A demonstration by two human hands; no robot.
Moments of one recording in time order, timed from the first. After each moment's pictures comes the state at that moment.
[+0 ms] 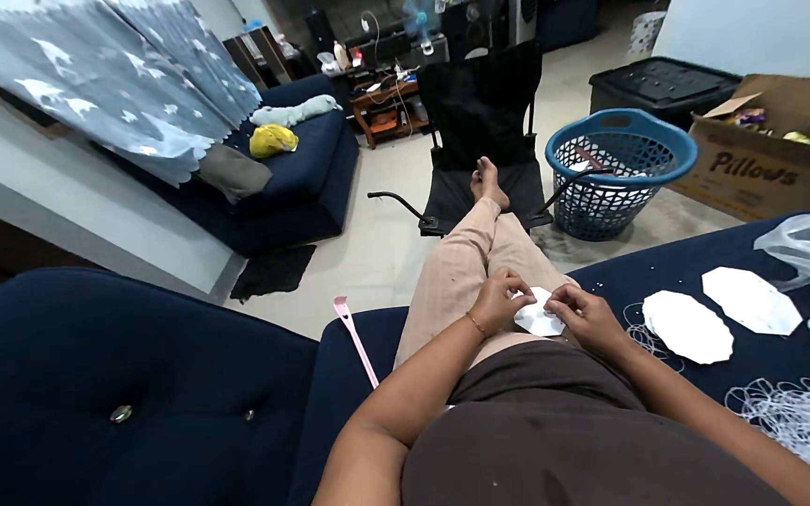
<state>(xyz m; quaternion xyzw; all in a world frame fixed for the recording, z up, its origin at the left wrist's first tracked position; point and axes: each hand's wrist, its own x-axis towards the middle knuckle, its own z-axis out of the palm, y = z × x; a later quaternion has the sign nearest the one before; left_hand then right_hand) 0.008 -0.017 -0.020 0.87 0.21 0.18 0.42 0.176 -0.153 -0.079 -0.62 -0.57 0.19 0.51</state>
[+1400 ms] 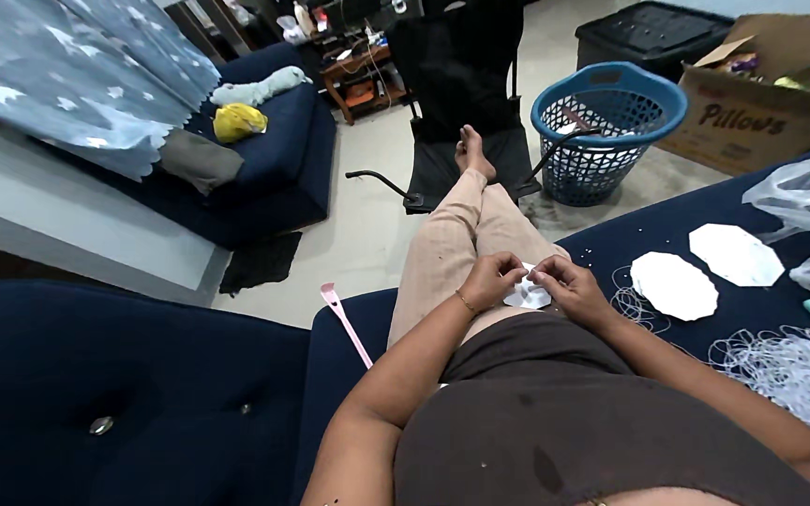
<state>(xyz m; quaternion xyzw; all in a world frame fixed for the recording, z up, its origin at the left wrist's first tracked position) 0.007 -0.024 -0.019 0.84 0.22 0.13 0.48 0.161 -0.154 -0.080 -0.57 -0.56 0.19 0.57</state>
